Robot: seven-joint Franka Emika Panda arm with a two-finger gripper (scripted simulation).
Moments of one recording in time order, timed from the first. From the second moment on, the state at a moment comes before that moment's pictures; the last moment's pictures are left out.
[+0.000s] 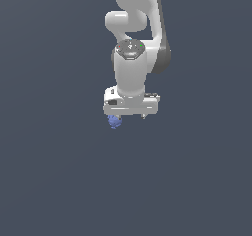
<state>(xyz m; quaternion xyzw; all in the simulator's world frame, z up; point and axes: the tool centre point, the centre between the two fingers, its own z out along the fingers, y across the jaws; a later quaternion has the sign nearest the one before) -0.004 0.021 0.175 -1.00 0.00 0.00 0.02</state>
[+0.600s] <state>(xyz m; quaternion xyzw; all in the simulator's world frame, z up) 0.003 0.020 0.187 -1.00 0.00 -0.01 0.03</state>
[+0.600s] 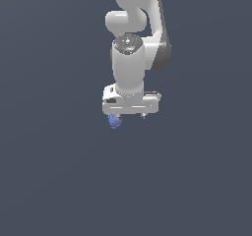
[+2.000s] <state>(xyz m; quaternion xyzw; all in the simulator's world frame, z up) -0.048 -0.035 0.121 -0.99 -0.17 -0.01 0.01</state>
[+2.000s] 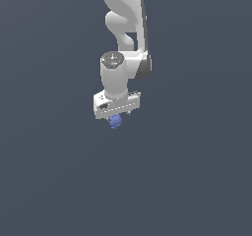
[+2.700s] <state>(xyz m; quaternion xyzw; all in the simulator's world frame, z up) -0.080 -0.058 0.091 -0.97 -0.26 0.00 0.00</state>
